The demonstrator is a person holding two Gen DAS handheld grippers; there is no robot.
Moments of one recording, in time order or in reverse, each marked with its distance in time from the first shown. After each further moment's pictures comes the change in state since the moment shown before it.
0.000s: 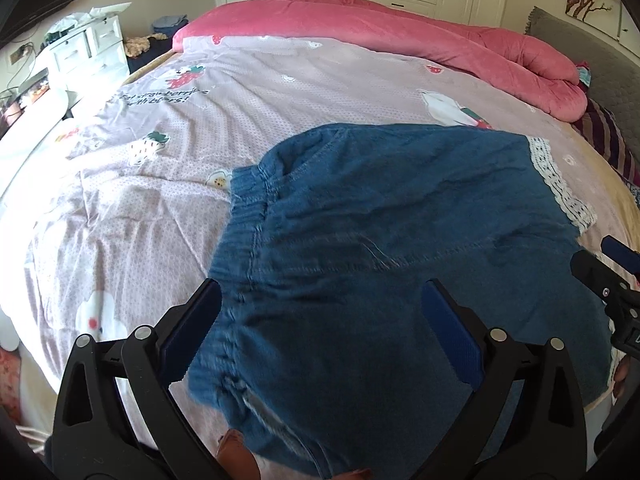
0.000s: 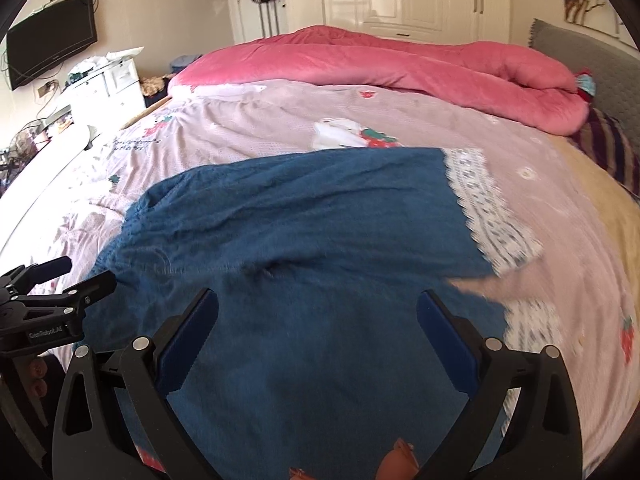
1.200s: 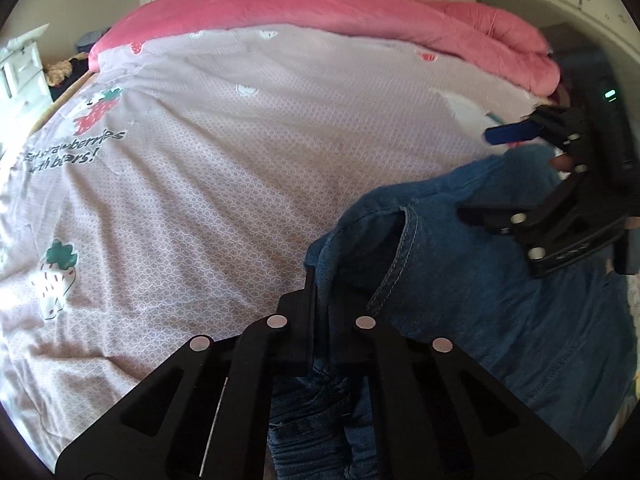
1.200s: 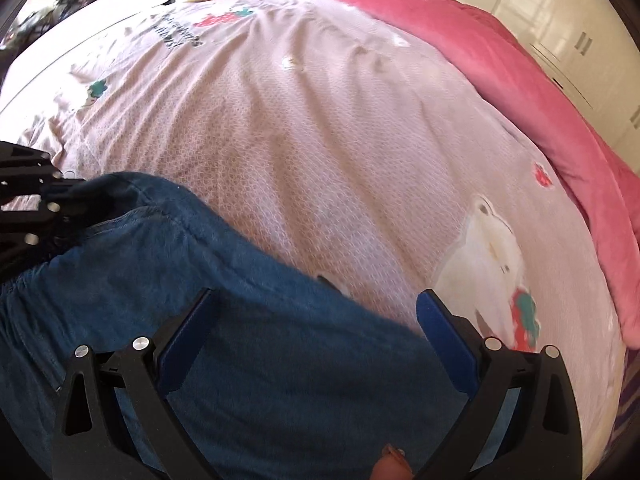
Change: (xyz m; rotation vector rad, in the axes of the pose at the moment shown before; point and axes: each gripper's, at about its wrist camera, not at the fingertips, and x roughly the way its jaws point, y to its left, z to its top) left arm 0.124 0.048 0.102 0.180 0.030 -0.204; right arm 0.212 0.084 0.137 -0.615 0.249 0.130
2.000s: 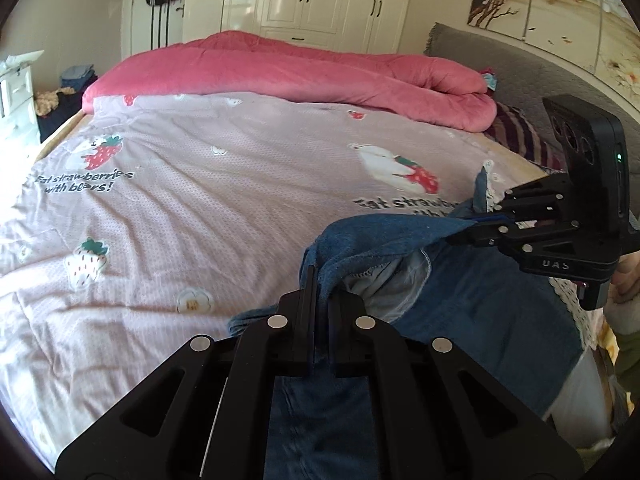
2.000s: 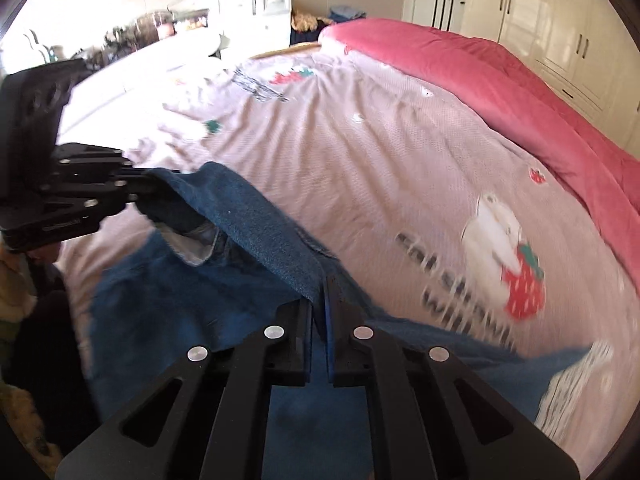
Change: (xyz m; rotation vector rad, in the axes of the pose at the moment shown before) left arm -0.120 -0.034 -0.049 0.043 -0.195 -0.136; right arm -0.150 0.067 -0.088 0.093 -0.206 0.160
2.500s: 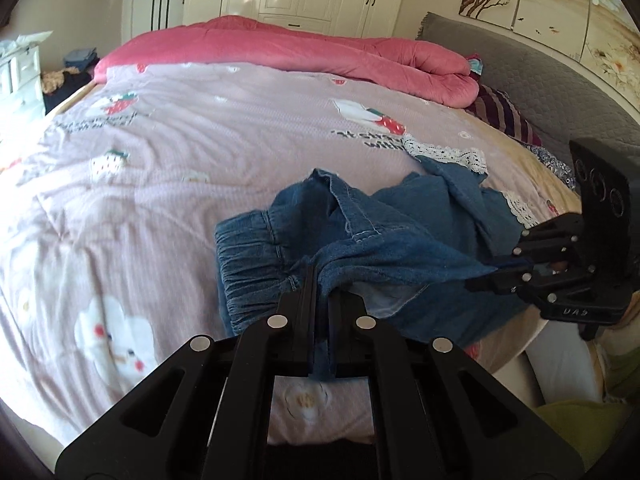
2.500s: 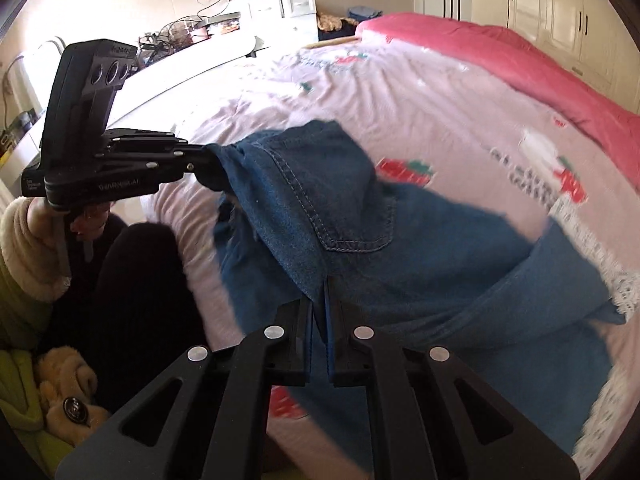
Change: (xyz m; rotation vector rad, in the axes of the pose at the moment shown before) left arm -0.063 -0.023 -0.101 -0.028 0.058 -0.020; right arm -0.027 0.108 -0.103 0.077 0.025 0.116
